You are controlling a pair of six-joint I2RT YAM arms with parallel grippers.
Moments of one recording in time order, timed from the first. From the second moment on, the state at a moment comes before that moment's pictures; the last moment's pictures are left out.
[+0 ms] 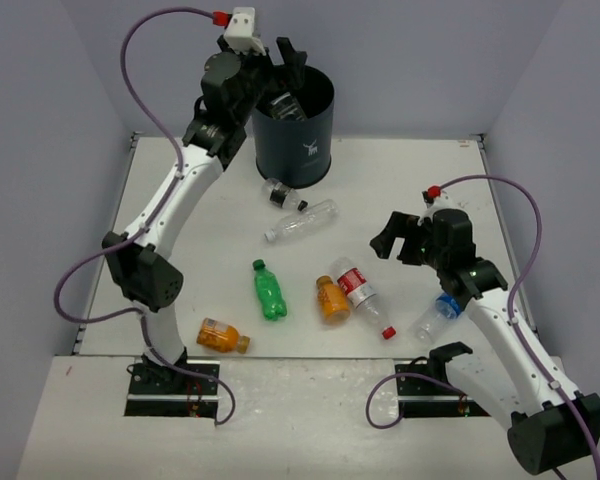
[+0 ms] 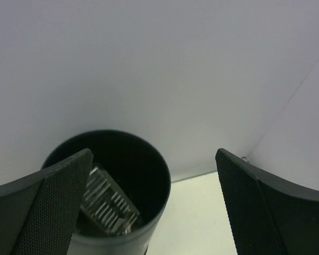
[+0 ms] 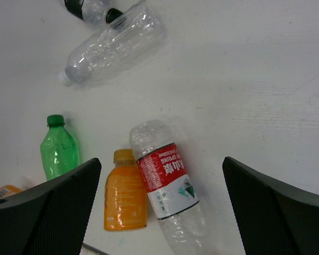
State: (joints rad) left arm -0.45 1.89 2.06 0.01 -0.07 -0.23; right arm 0.28 0.88 0.76 -0.46 -0.13 0.46
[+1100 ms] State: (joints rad) left arm -0.45 0.96 0.77 -0.30 -0.31 -0.52; right arm 0.50 1.22 0.60 -0.53 -0.15 0.63
